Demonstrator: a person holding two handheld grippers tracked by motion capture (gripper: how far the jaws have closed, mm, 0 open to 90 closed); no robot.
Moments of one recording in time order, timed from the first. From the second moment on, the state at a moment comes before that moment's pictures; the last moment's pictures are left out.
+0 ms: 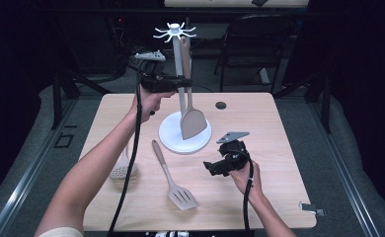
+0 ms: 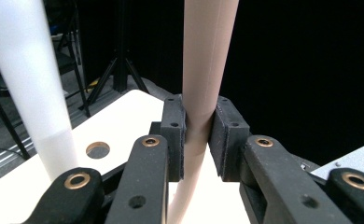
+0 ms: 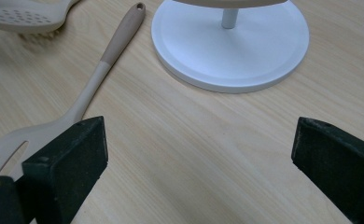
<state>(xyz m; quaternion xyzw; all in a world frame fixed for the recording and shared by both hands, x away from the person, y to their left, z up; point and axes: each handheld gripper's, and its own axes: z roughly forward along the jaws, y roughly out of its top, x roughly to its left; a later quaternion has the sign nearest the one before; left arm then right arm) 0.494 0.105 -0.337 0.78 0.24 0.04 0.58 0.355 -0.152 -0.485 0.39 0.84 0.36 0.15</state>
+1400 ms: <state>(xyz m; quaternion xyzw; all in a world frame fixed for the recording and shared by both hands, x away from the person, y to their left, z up) 0.493 0.116 -0.342 0.80 0.26 0.15 0.53 0.356 -0.152 -0.488 0.38 0.84 0.36 0.14</state>
